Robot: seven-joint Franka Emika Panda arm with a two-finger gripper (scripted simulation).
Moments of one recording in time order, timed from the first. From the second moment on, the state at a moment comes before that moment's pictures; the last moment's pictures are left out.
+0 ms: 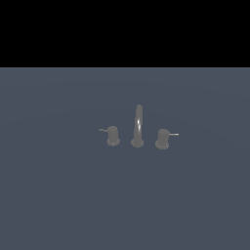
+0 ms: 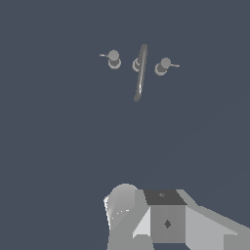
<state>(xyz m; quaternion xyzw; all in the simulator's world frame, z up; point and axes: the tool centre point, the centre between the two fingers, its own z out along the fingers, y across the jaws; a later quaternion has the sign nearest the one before) -0.259 -0.003 0.471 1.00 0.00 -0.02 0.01</state>
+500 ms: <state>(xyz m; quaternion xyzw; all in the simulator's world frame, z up) -0.256 0.003 0.463 1.00 -0.01 -0.02 0.01</state>
